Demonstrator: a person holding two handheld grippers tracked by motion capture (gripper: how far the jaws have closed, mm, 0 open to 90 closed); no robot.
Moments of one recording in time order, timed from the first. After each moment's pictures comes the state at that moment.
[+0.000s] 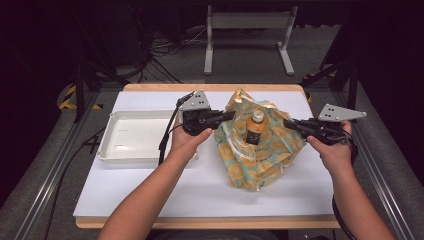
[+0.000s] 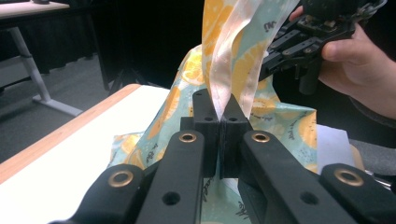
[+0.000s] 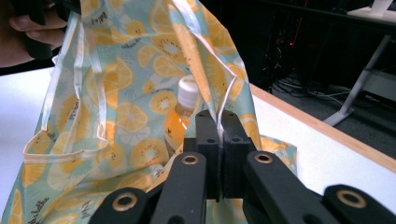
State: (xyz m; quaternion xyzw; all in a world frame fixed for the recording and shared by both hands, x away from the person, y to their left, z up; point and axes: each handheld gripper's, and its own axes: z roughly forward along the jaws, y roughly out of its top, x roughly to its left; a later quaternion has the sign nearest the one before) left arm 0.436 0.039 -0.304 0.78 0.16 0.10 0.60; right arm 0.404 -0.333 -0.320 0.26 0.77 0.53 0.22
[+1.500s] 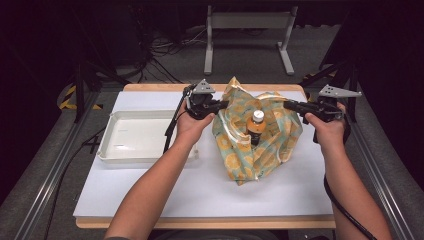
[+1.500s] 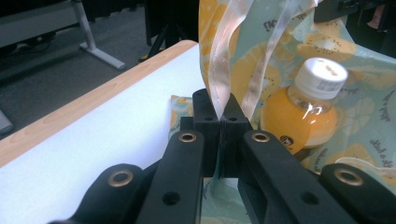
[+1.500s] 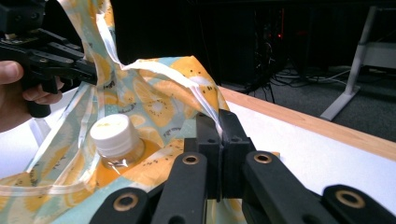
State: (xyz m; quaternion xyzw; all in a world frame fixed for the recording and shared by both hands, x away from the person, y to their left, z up) left arm 0.499 0.028 -0.330 0.80 0.26 0.12 0.52; right arm 0.469 -0.349 -0.326 0.34 0.73 0.57 0.17
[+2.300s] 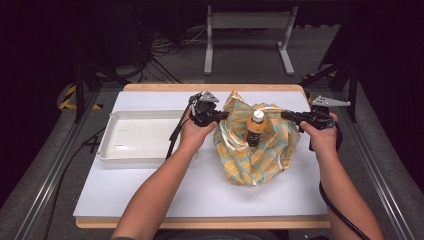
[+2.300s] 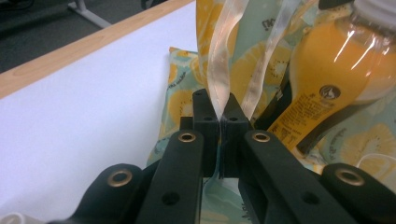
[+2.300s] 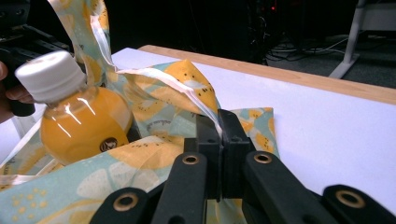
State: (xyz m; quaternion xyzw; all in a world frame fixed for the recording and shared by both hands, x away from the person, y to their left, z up) left arm 0.510 0.017 -0.373 0.83 0.28 0.09 0.47; right arm 0.479 -0.356 -0.373 0.38 0.73 0.55 0.15
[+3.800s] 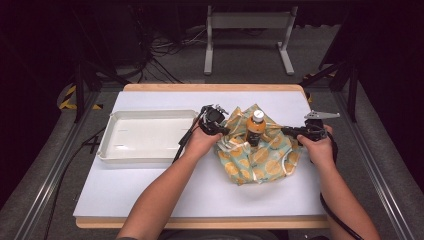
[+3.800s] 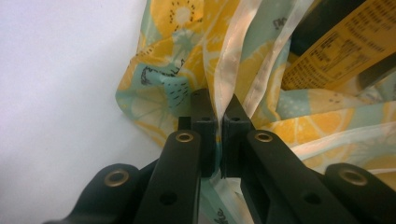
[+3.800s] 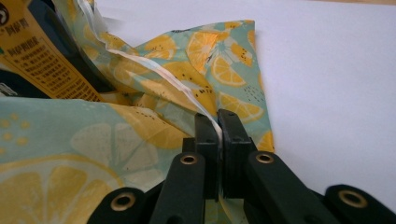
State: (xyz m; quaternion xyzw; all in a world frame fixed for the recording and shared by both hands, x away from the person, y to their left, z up) left arm 0.516 -0.010 -0.415 0.88 0.32 0.05 0.34; right arm 0.477 -0.366 -0.428 0.42 0.76 0.47 0.13
